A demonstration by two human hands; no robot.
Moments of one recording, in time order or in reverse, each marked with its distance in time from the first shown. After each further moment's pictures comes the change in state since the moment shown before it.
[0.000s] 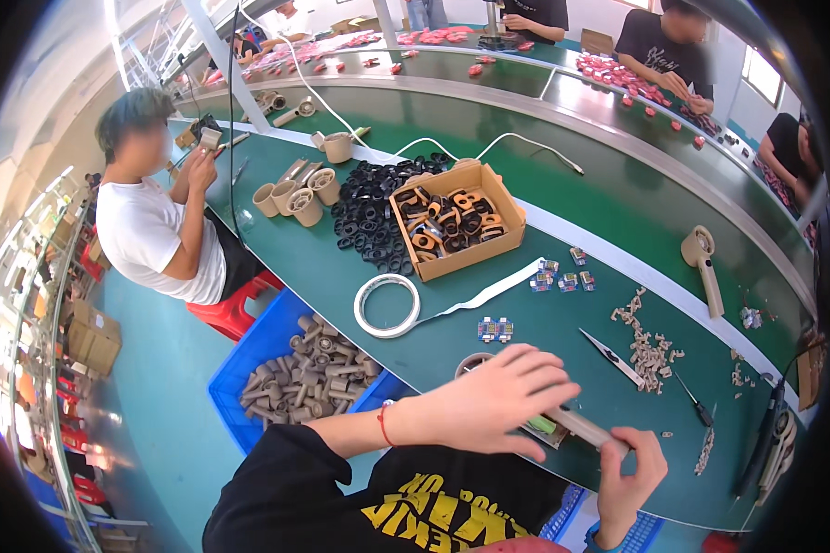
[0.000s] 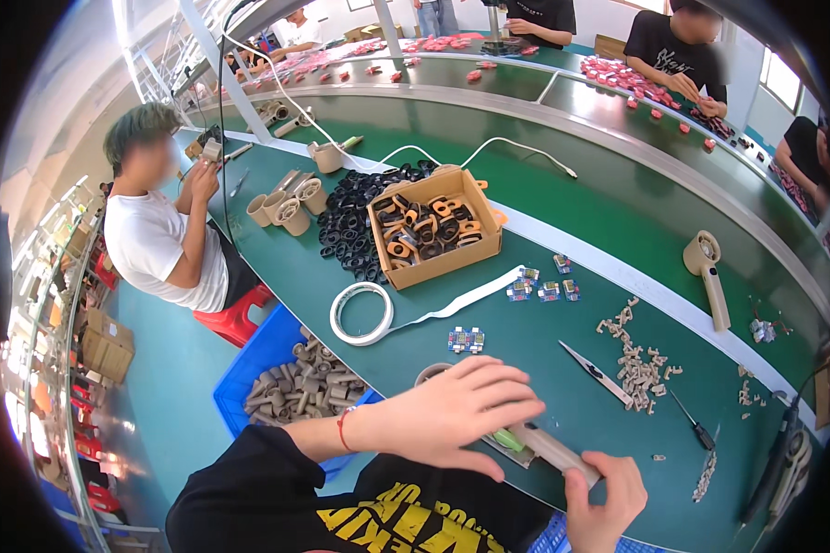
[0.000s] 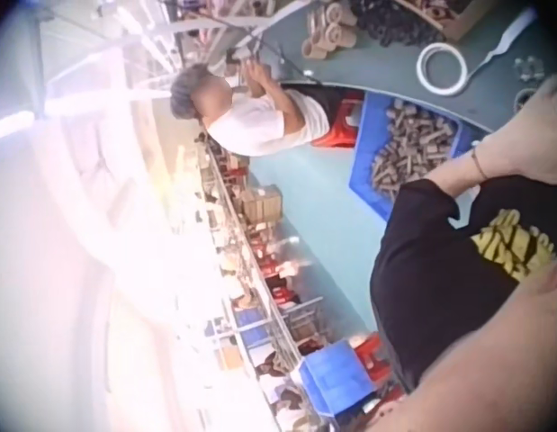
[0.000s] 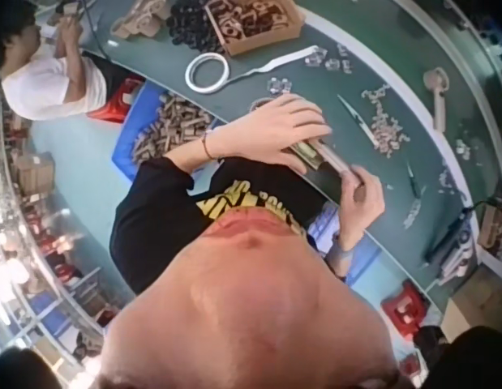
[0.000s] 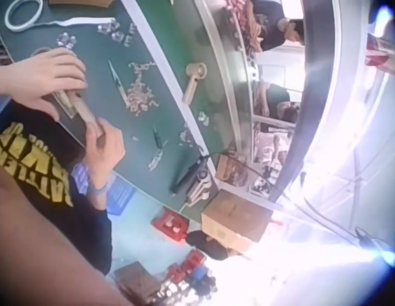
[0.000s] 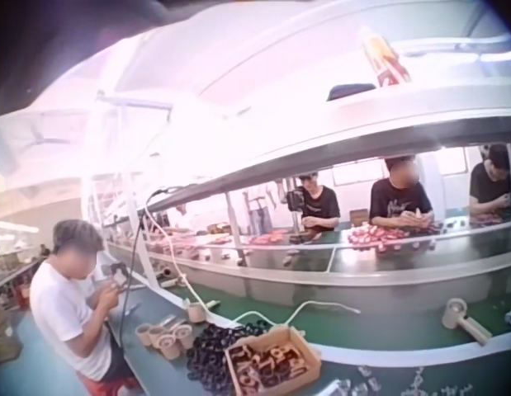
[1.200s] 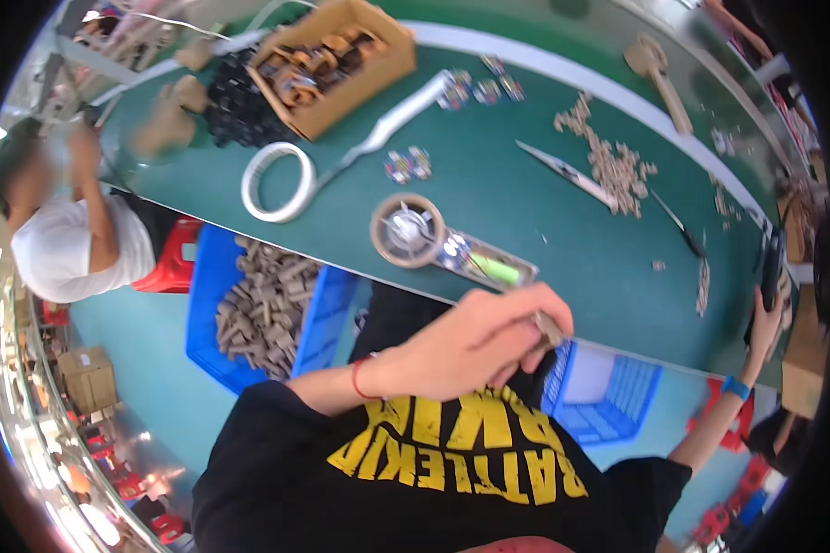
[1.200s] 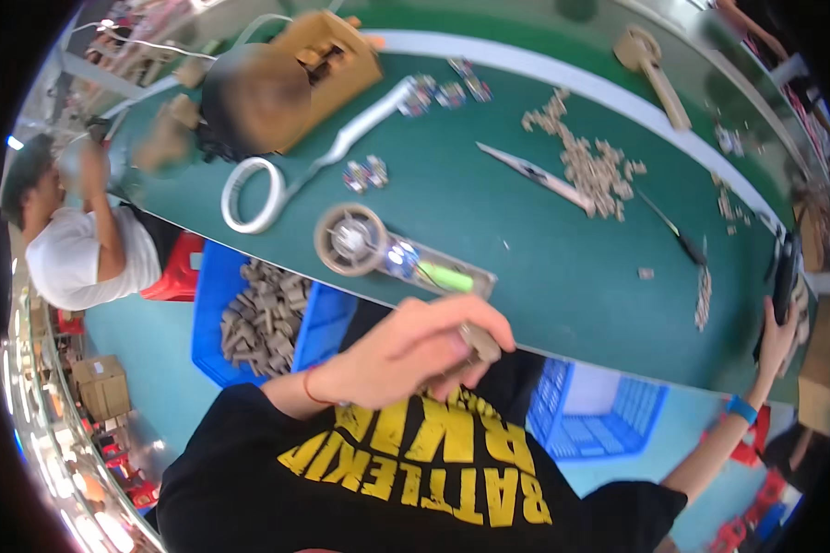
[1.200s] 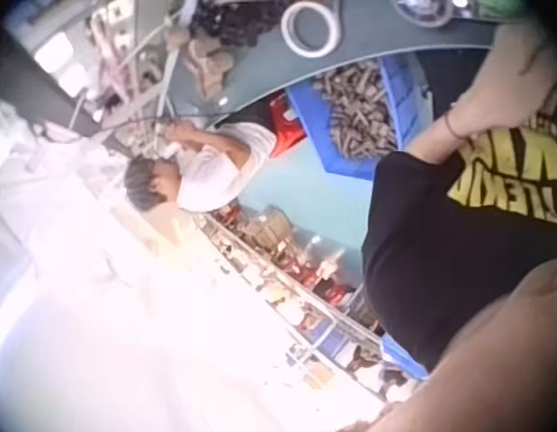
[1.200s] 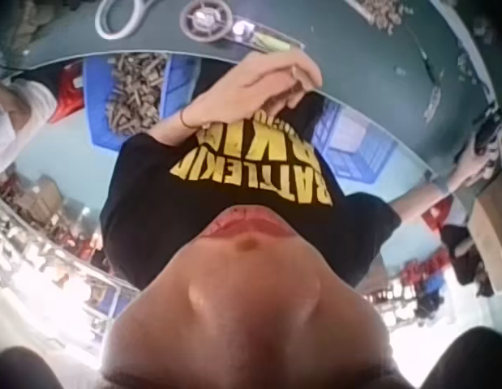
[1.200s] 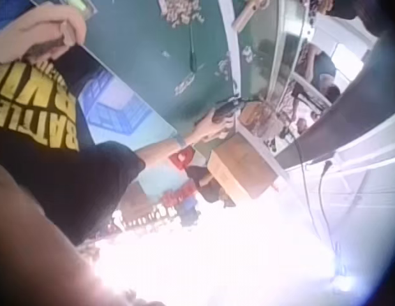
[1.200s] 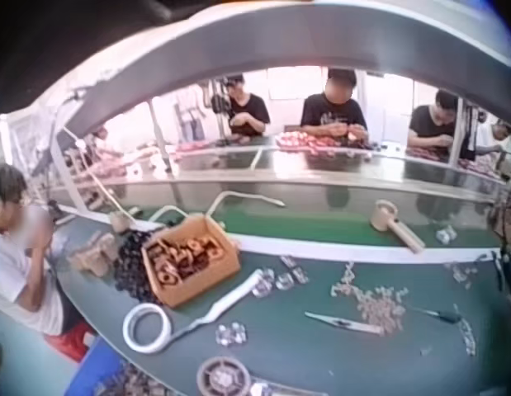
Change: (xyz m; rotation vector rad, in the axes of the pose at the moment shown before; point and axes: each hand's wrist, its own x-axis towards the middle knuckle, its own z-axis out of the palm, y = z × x) left_hand -0.007 0.055 0.041 -1.439 -0.121 -0.487; right_hand -0.034 0.362 -0.302 -0.651 0.233 0.530
